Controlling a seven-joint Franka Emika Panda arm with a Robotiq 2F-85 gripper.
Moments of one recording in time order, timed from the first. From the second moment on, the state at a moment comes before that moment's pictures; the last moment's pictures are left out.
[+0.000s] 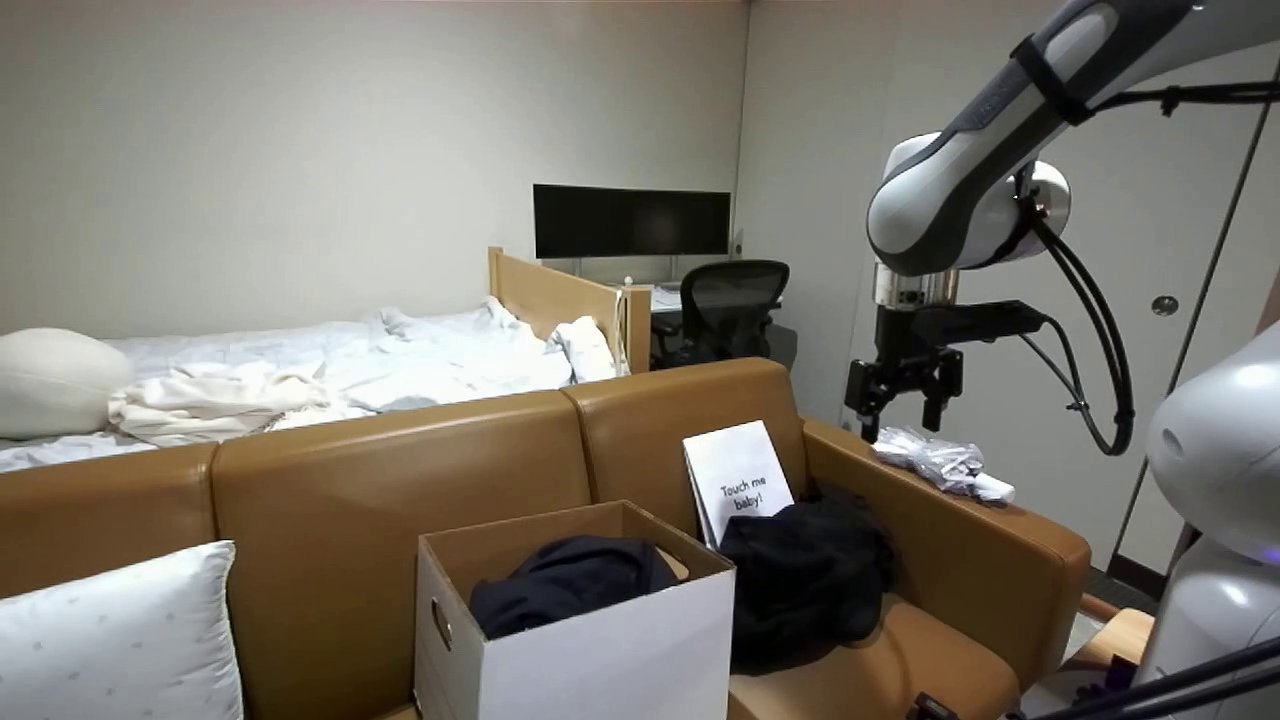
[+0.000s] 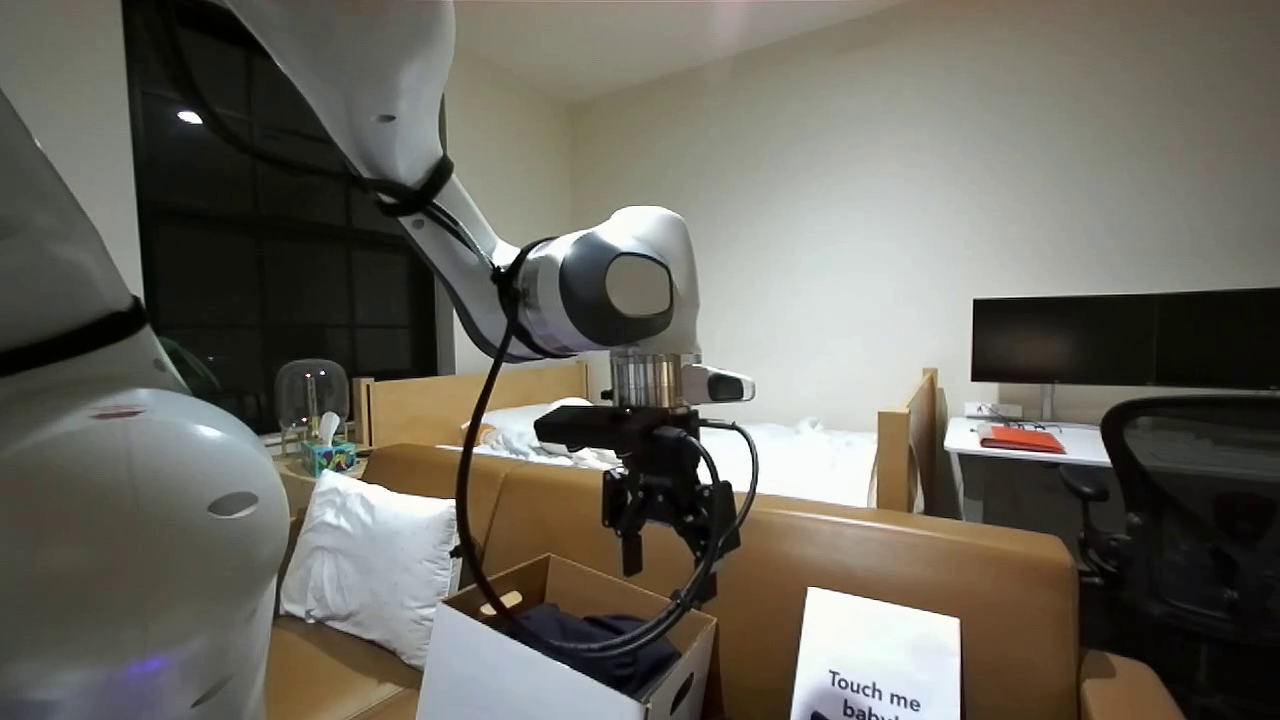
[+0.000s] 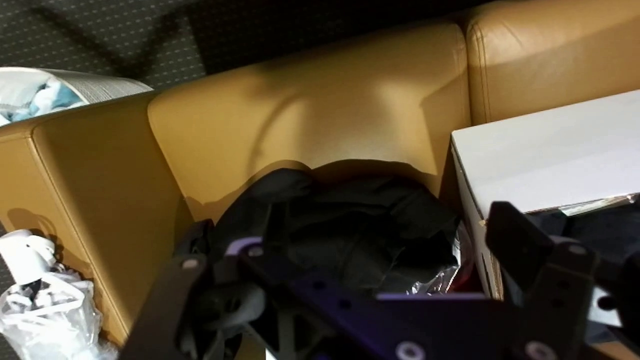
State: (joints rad) arm -0.22 -0.42 -0.14 -2.78 -0.17 2.34 0.07
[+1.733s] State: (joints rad) arm 0.00 0.52 -0.31 -2.24 -0.12 3.12 -0.07
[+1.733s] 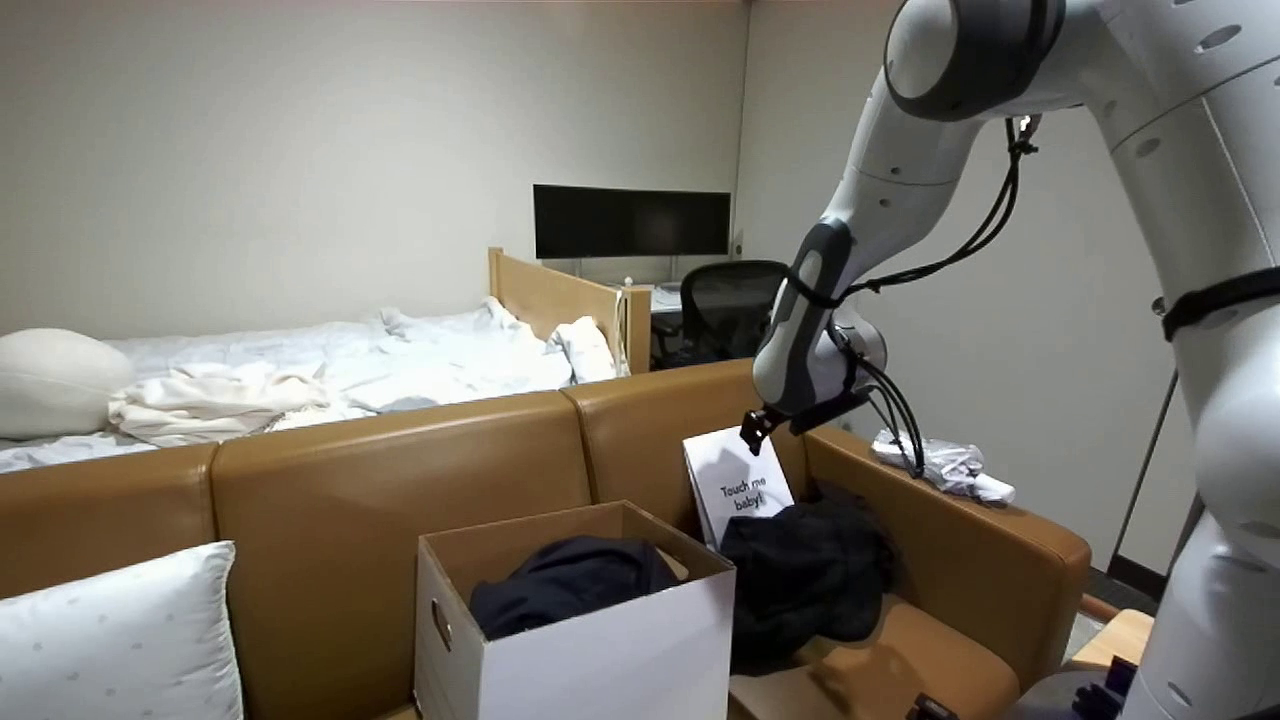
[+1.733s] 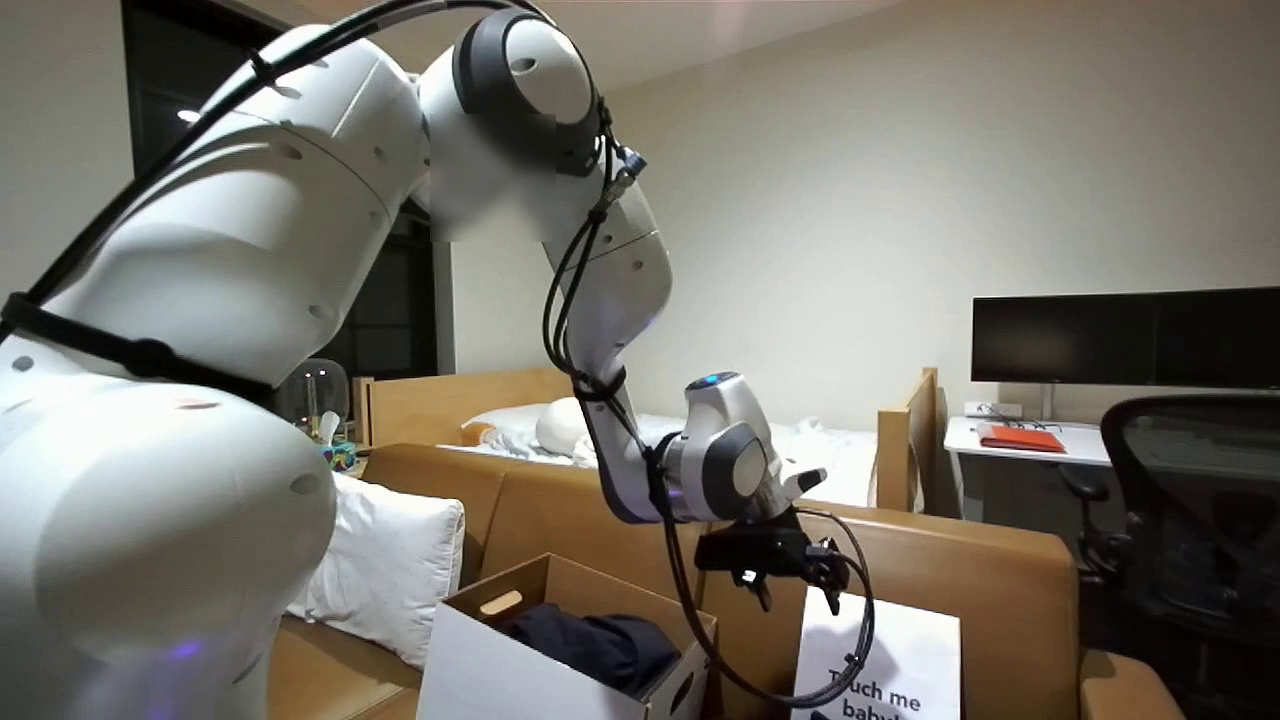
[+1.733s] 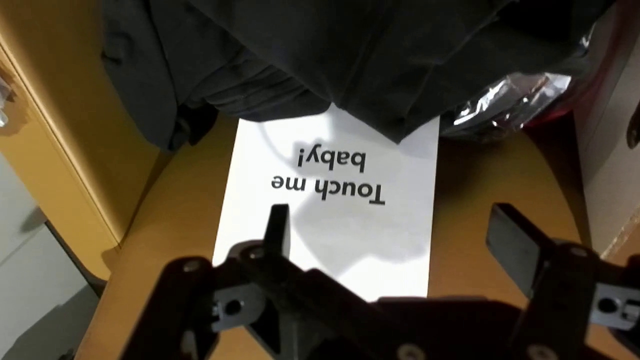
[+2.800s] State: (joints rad) arm 0.25 1.20 -0.47 -1.84 0.31 3.17 0.45
